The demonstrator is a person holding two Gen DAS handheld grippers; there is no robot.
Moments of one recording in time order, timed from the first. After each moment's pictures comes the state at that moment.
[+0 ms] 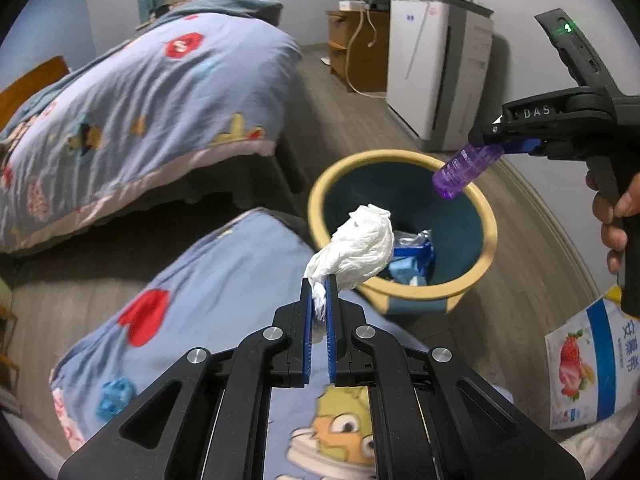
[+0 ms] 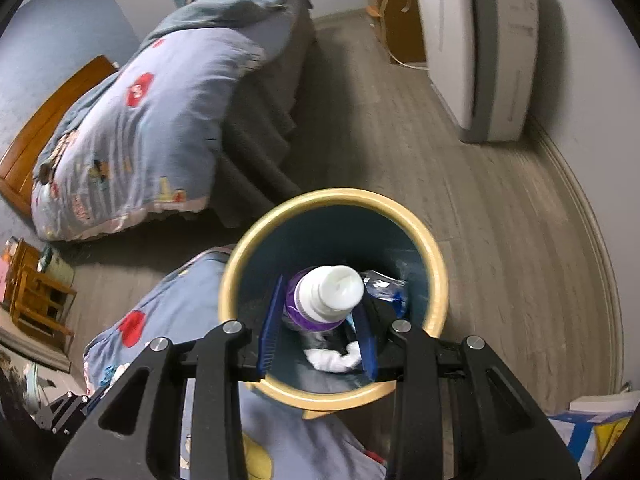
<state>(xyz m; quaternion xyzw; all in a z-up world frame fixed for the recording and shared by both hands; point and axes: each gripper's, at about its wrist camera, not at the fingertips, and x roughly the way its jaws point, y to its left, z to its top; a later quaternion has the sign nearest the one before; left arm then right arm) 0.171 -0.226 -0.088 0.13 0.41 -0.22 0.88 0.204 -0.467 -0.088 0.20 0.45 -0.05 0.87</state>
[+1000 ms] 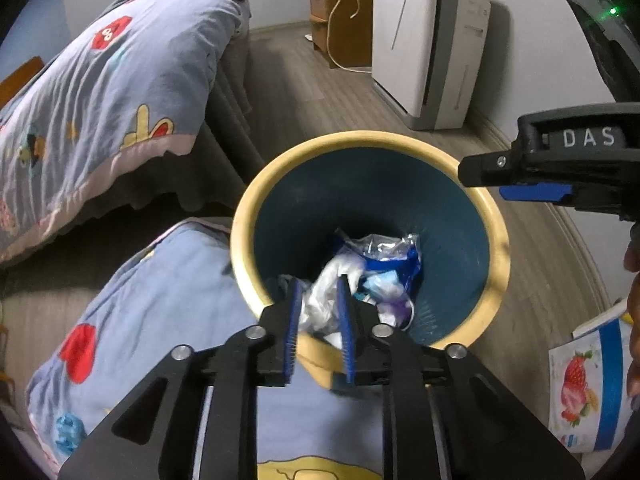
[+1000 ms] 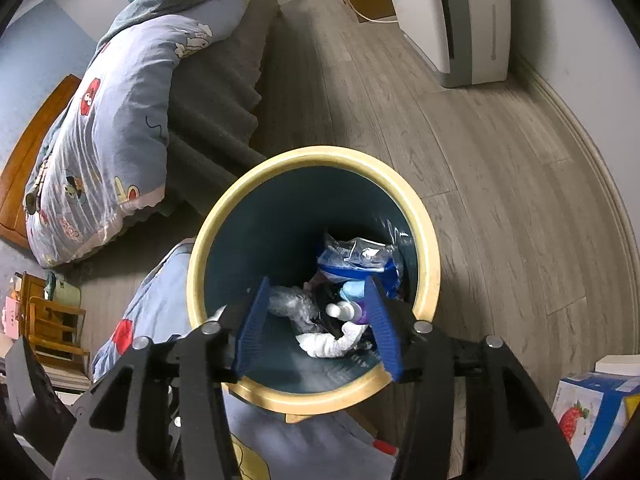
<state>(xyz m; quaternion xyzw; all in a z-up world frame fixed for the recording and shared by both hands) 0.221 -0.310 -0.140 0.15 0.44 -0.22 0.86 0.216 -0.487 -0.133 0.26 0.48 -0.06 0.84</state>
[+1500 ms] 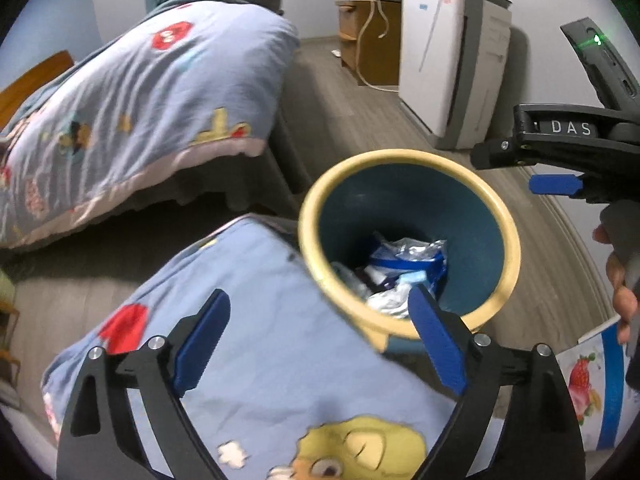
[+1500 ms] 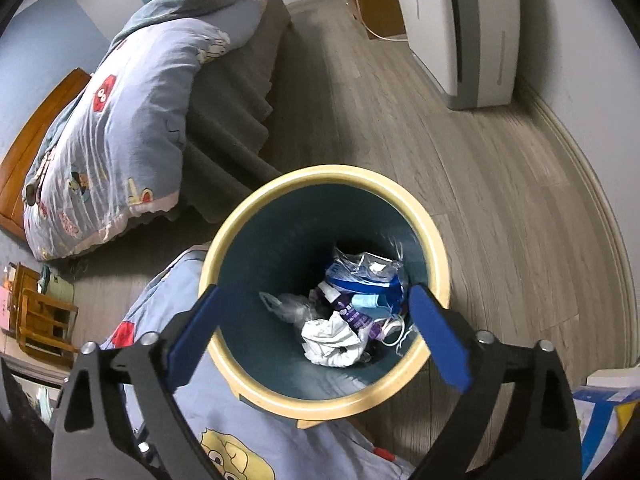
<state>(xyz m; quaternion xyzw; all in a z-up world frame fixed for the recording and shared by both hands) 0.202 -0.250 -0.105 0.13 0.42 -0.19 0.88 0.220 -0.465 -0.111 0.23 0.46 -0.06 0.85</state>
